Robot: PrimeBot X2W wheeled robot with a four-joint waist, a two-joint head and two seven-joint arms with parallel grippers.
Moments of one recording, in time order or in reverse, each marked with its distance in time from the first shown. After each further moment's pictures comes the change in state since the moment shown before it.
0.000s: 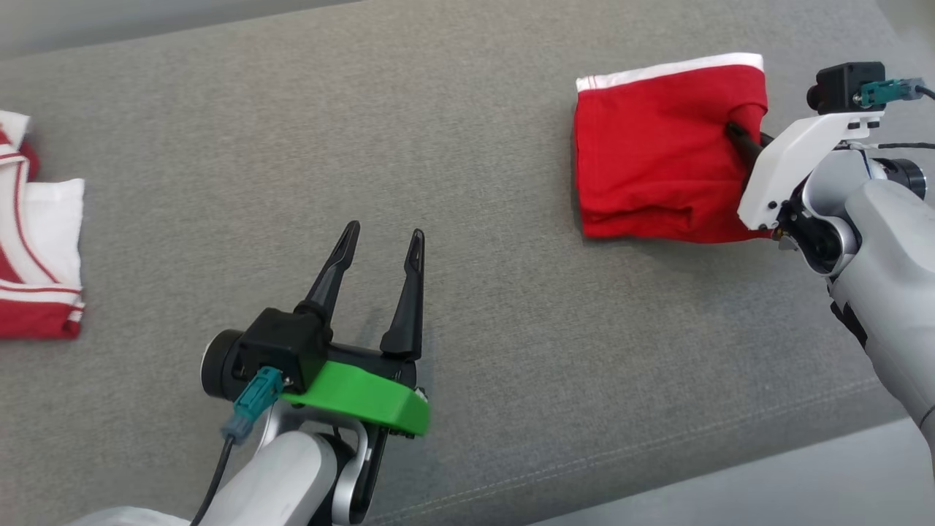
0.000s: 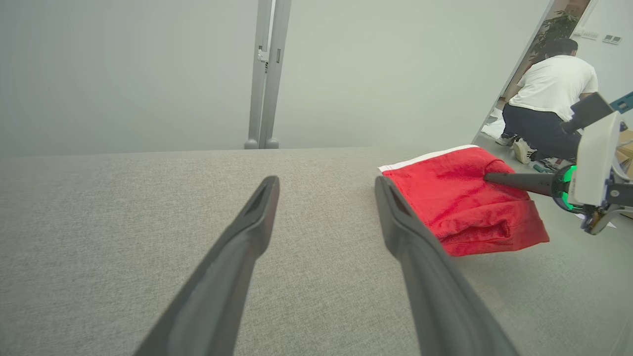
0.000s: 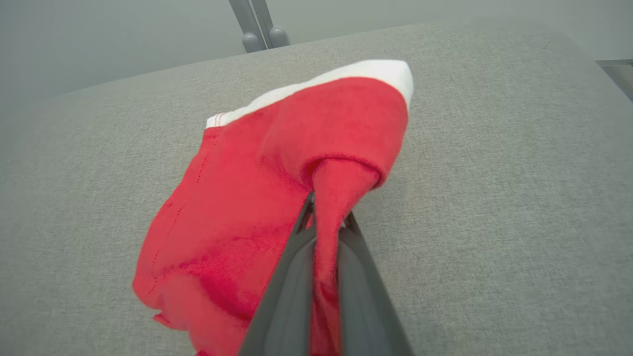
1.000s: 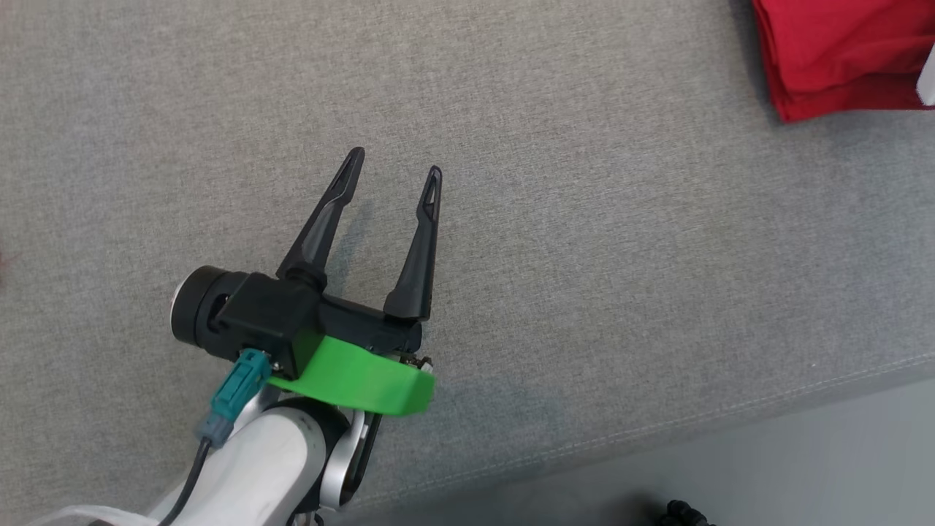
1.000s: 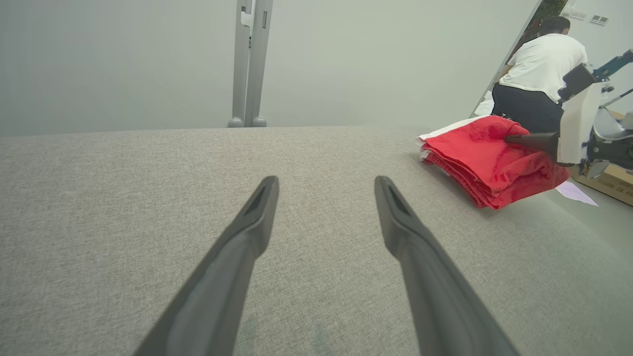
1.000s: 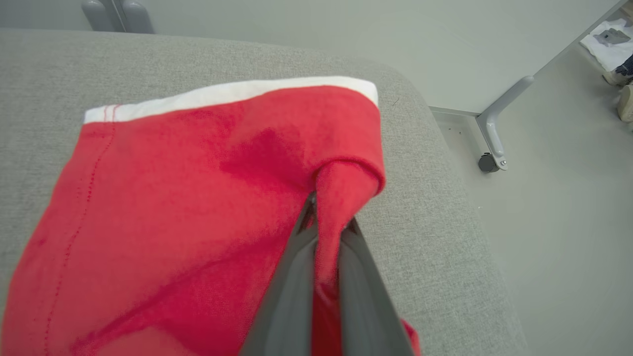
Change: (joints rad) left arm -0.120 0.066 -0.027 -0.203 0.097 0.044 0.110; right arm -0.291 -0.193 0.065 0.191 -0.144 0.000 -0.141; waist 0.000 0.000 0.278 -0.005
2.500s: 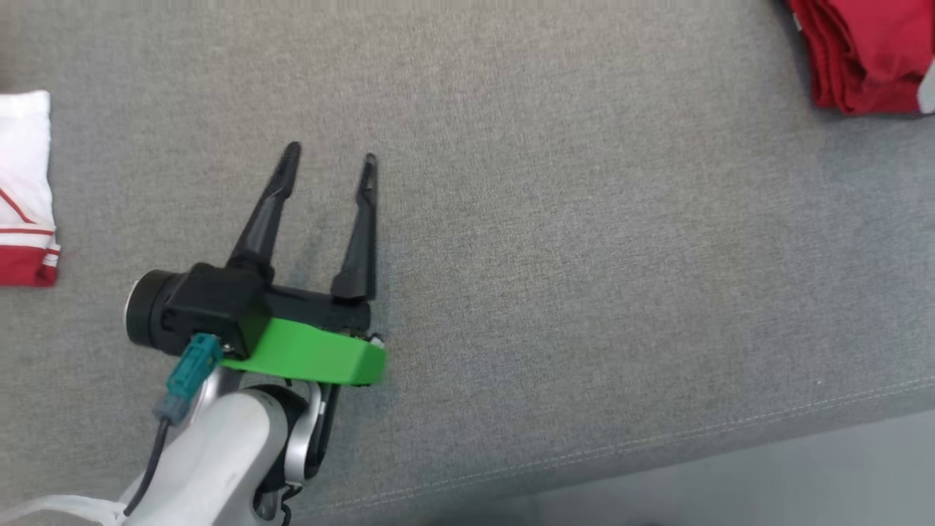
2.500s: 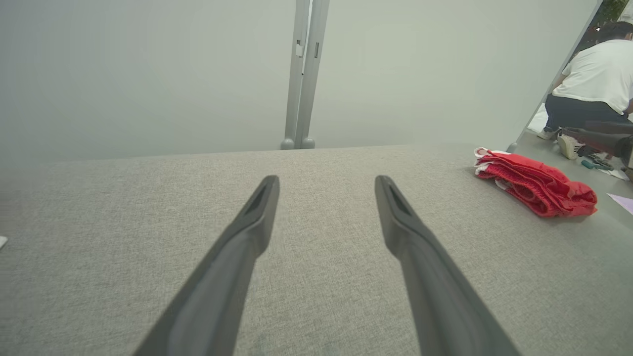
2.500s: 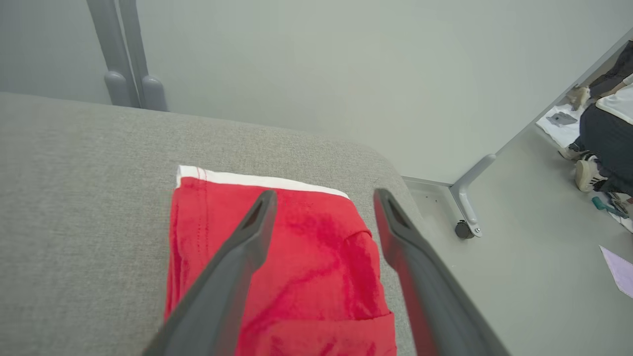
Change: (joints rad) left arm 0.010 0.030 0.054 0.072 -0.033 0.017 -0.064; right arm 0.000 0.058 -0.188 0.130 -0.267 0.000 -0.237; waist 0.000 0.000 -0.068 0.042
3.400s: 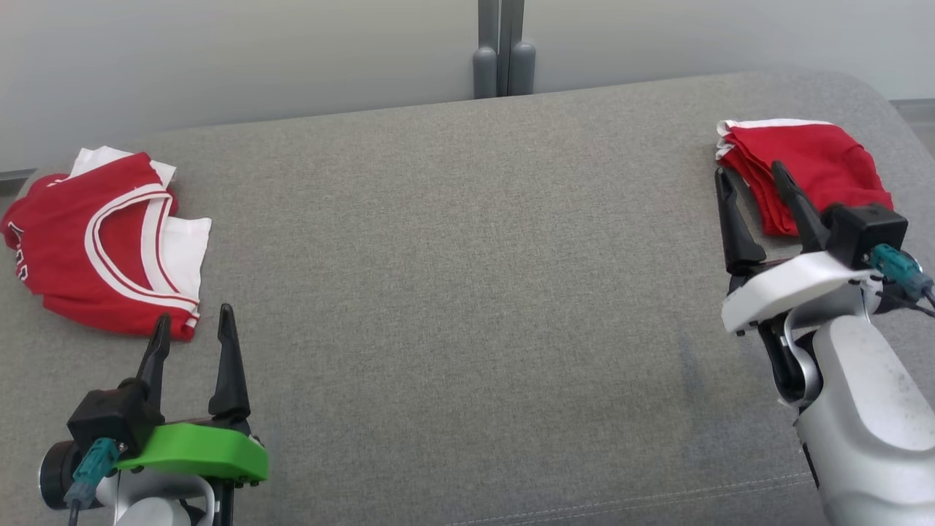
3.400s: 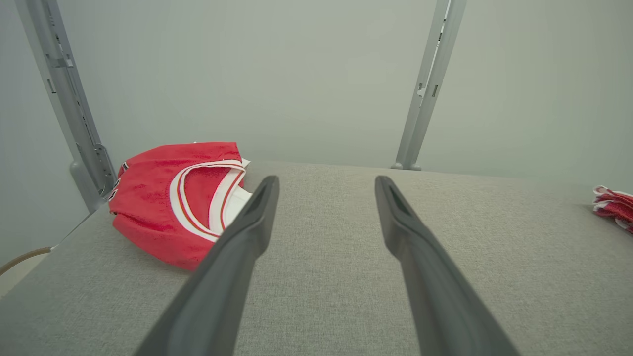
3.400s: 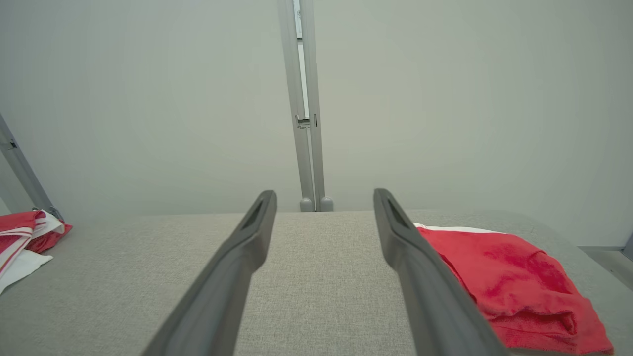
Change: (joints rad) left arm 0.350 -0.016 0.319 0.268 -0.060 -0.145 -0.109; right arm 0.739 0.303 -0.362 -0.739 -0.132 0.000 0.014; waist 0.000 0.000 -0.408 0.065
